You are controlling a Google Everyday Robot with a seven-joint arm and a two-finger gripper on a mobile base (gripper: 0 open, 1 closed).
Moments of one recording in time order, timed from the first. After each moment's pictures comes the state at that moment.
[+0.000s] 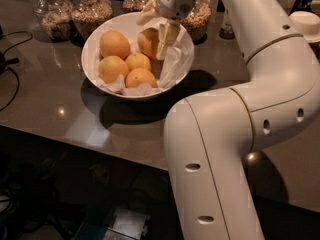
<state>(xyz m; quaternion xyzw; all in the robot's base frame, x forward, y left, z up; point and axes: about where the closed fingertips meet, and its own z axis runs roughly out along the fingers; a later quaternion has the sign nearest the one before) 0.703 0.023 0.929 -0.83 0.48 0.13 0.26</state>
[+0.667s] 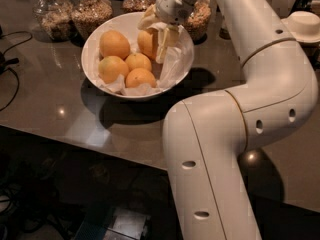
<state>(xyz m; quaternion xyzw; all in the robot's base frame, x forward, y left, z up) 0.713 0.024 0.911 -0.83 0.49 0.13 0.25</state>
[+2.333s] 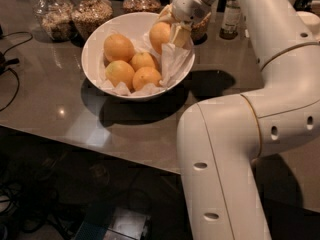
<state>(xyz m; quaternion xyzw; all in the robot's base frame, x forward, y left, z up) 0.710 -0.014 0.922 -0.79 0.53 0.15 0.28</state>
